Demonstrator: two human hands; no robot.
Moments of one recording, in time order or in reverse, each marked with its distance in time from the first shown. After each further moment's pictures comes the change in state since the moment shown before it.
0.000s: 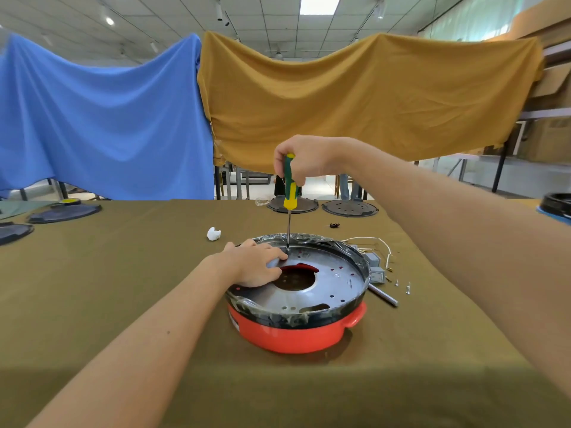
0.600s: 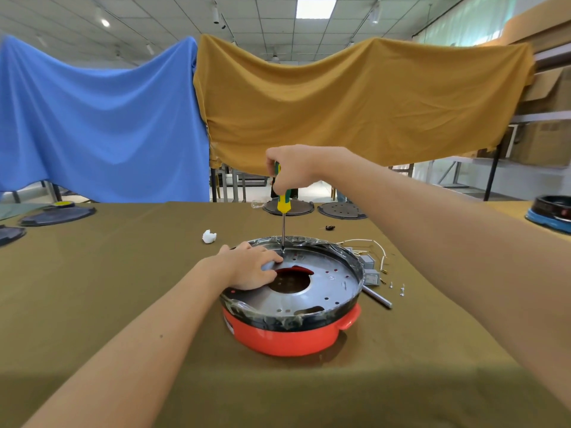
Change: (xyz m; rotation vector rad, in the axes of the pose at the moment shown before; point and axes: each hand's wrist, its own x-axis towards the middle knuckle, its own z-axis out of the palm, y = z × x) left_hand -0.002 0.001 -0.001 0.000 0.006 -0.002; right_hand 0.001 -0.010 0.010 -0.279 0.040 0.058
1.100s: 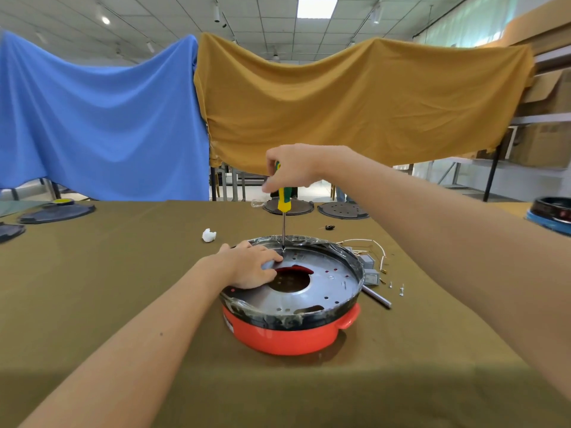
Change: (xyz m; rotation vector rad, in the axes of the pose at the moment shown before) left_hand 0.001 -0.002 0.001 -0.008 -0.010 0.000; right_hand 0.001 -0.001 0.000 0.014 -0.003 0.003
